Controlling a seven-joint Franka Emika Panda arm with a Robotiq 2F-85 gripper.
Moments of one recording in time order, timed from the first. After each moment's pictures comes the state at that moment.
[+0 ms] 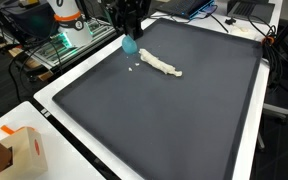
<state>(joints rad) -0.08 -0.02 -0.07 -2.18 0.07 1.97 0.10</state>
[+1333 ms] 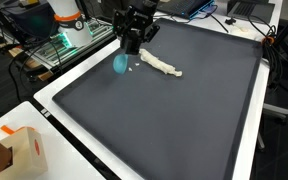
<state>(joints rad) 0.01 0.13 -0.02 -2.12 -0.44 1.98 0.87</state>
